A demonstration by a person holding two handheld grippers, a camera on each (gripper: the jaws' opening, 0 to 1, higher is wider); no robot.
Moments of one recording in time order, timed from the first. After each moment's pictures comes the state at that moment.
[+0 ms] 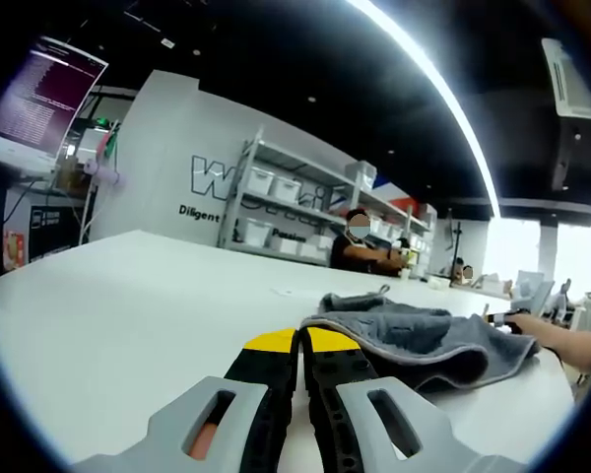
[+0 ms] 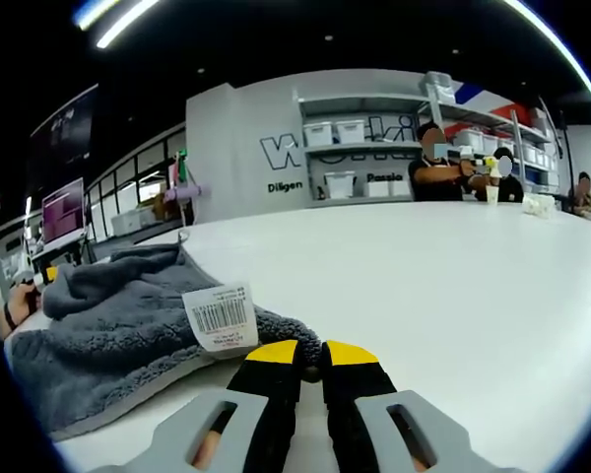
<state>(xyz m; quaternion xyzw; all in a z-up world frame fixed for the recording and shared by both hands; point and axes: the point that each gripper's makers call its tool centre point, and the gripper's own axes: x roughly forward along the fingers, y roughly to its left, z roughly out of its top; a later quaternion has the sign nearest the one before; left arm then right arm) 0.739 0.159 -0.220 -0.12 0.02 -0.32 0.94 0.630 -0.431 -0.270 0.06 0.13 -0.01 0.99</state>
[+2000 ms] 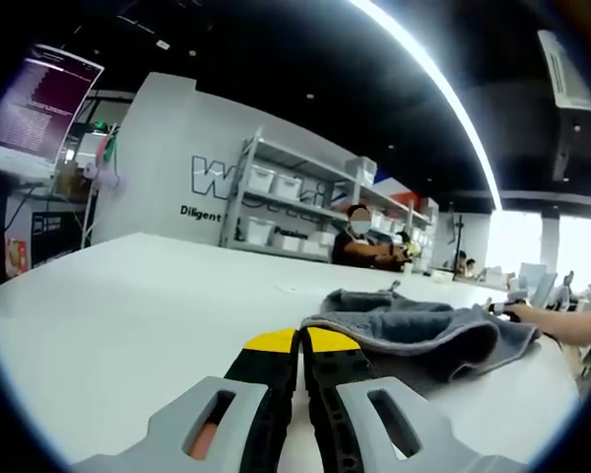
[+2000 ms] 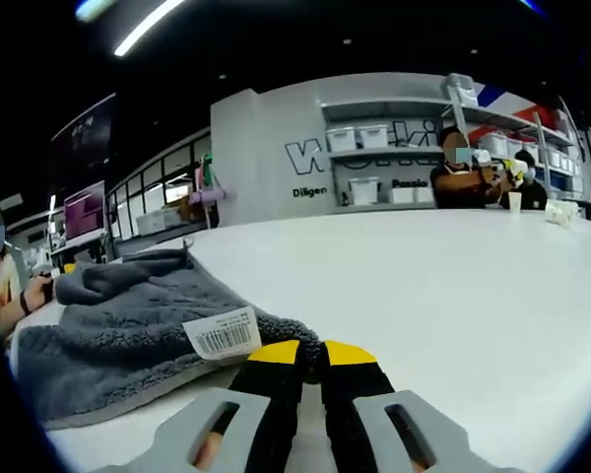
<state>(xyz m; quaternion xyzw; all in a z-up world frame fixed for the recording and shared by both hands) 0.741 0.160 -0.223 -0.10 0.02 -0.31 0.94 0.643 -0.473 -0.268 0.06 0.12 0.05 0.99</state>
